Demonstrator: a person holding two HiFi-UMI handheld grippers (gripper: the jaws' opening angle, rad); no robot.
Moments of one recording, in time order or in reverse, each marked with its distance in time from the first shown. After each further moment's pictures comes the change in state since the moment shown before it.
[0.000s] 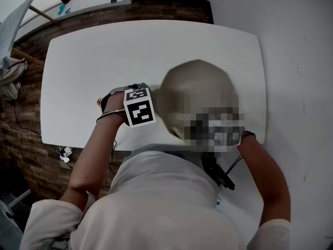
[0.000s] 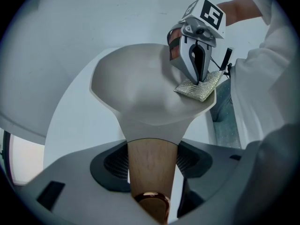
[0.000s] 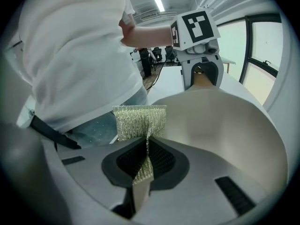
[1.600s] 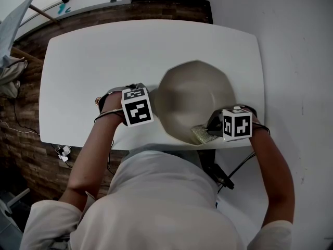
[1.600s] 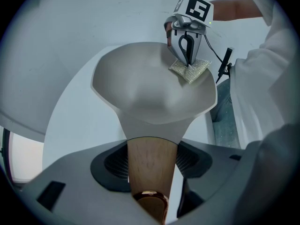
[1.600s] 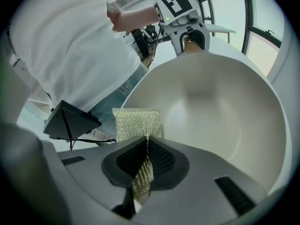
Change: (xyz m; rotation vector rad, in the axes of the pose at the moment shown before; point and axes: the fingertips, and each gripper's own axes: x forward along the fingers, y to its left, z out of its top) left arm 0.001 -0.003 0.001 -0.021 0.015 -0.009; right arm -0.044 0.018 -0.071 0.158 0.255 0.130
